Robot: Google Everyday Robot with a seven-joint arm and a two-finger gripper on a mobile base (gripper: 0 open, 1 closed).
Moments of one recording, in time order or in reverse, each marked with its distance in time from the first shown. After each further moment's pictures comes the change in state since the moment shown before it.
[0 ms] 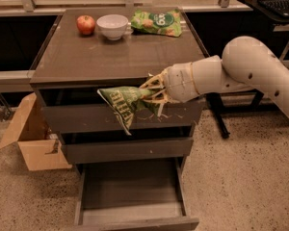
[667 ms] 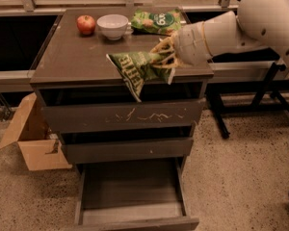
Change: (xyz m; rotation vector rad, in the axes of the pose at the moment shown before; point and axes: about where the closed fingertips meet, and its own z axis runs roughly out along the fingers) arm 0.024 -0.075 -0.048 0.005 0.091 -0.005
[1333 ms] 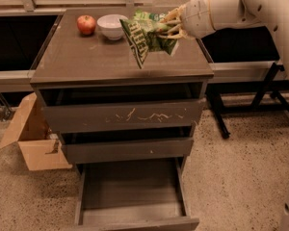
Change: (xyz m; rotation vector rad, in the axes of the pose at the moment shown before) arm 0.070 -0.074 -0.012 0.110 0.030 0.091
